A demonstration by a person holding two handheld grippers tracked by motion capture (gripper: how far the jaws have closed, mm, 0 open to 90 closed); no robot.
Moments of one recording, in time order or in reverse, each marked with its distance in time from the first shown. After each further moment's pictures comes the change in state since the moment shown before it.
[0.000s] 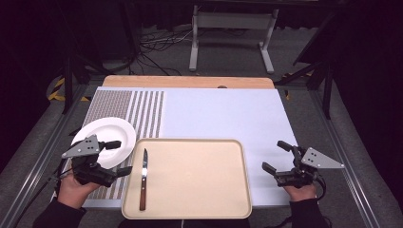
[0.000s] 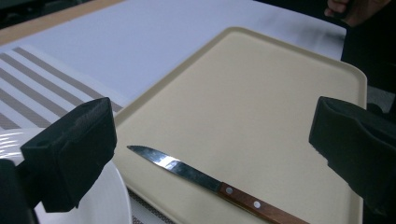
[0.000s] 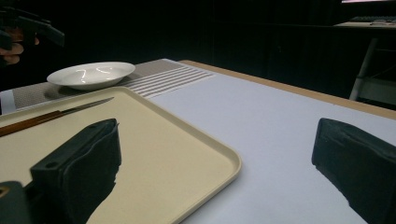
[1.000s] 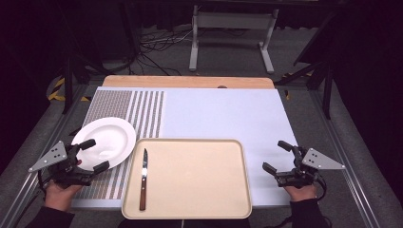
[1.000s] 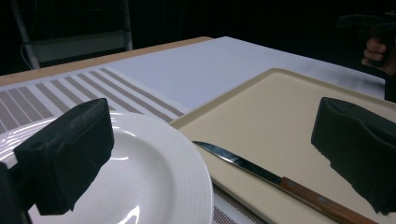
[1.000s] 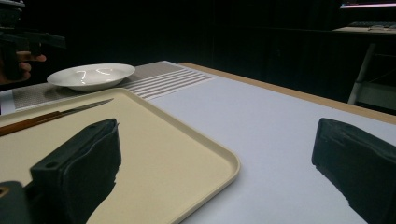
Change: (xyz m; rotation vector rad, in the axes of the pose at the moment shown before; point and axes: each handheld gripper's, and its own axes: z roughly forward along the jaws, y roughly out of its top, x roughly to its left) left arm 0.035 -0.066 -0.036 -0.250 0.135 -0.058; right arm 0.000 -0.001 -0.001 -0.013 0.001 -0.009
